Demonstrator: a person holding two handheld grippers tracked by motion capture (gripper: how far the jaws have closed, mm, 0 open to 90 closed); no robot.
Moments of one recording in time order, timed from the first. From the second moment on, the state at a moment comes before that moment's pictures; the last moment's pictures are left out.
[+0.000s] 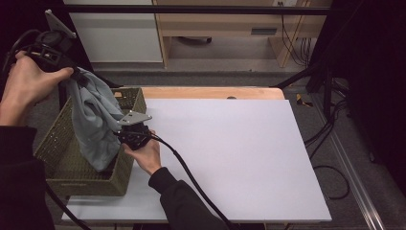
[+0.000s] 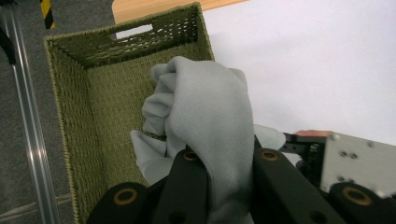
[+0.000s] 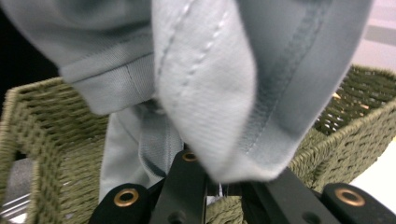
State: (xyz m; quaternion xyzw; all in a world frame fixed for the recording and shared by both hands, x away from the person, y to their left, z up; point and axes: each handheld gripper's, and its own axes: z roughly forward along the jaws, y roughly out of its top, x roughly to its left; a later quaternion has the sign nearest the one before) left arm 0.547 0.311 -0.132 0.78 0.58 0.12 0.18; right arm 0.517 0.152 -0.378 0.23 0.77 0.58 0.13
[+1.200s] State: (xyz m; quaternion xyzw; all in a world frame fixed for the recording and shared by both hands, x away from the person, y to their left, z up) left arm 0.530 0.303 -0.126 0.78 0.57 0.12 0.22; right arm 0.483 0.020 -0.280 0.22 0.73 0.61 0.22
